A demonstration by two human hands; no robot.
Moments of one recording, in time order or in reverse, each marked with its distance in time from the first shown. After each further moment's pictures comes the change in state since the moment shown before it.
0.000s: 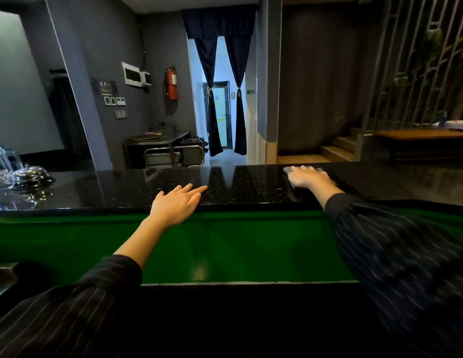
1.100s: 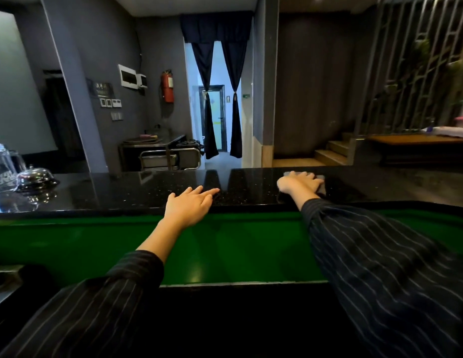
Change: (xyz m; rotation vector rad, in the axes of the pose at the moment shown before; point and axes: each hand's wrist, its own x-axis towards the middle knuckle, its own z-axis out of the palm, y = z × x) left_hand 0.008 -0.005 0.002 0.001 0.025 0.034; right_hand -0.028 -0.068 0.008 0.037 0.084 0.336
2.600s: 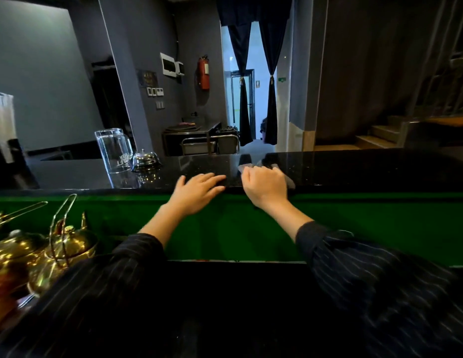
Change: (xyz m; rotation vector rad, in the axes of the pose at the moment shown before) left_hand -0.060 -0.271 -0.030 0.003 0.107 0.084; right_hand -0.211 -0.280 0.059 0.244 0.573 -0.688
